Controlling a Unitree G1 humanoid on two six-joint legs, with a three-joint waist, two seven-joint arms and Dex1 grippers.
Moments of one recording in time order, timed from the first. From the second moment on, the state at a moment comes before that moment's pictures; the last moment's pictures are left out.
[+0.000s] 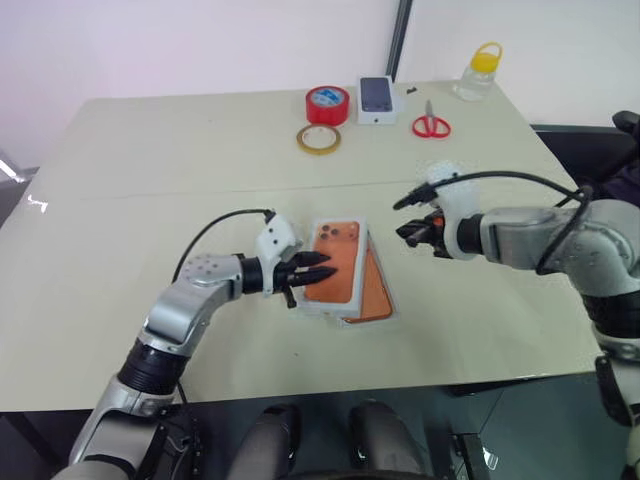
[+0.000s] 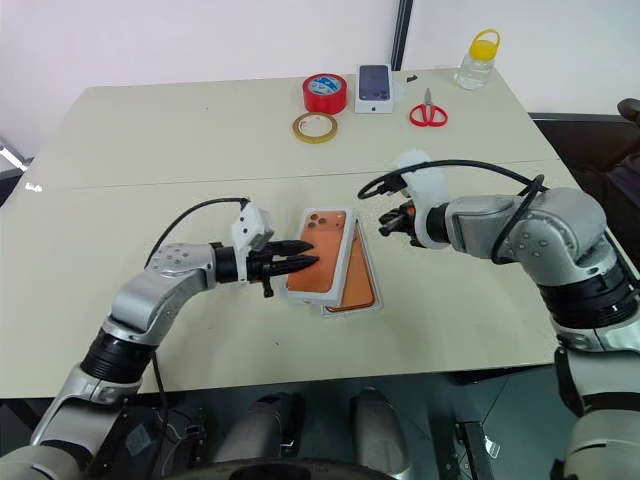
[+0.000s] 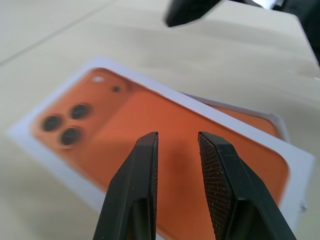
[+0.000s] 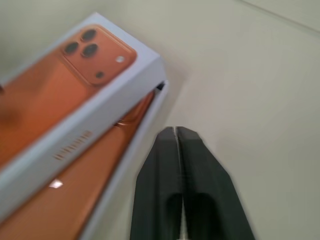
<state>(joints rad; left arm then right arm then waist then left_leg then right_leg) -0.43 0.46 -0.15 -0.14 -0.39 0.54 -0.84 -0.77 -0.97 0.31 -0.28 0.94 1.17 0.16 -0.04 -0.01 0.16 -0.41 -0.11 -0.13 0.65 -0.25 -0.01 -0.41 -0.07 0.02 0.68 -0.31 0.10</state>
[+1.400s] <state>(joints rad) -0.46 0.48 -0.27 -0.21 -0.27 0.69 -0.93 -0.63 -0.84 0.37 -0.43 0.40 1.18 0.55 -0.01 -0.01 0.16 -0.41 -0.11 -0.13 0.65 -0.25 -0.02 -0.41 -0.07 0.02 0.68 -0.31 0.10</state>
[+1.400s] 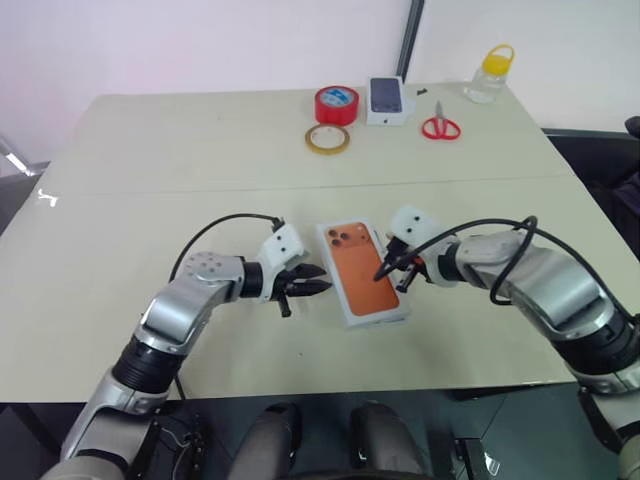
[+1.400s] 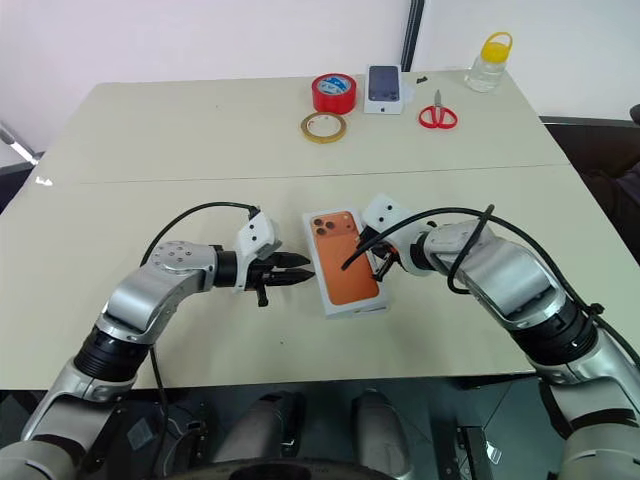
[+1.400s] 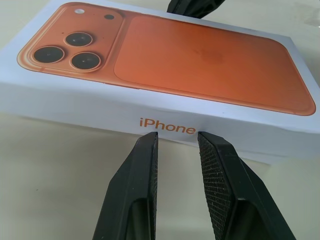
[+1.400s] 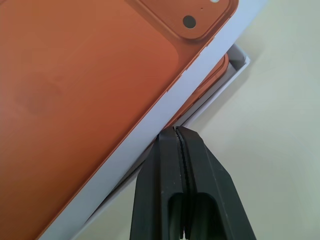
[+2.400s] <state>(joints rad) -0.49 0.45 -0.28 -0.10 -0.27 0.67 -0.89 -0.60 -0.82 0.34 -0.46 0.34 1.22 0.58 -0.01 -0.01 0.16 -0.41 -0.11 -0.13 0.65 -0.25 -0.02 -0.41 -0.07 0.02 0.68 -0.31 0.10</state>
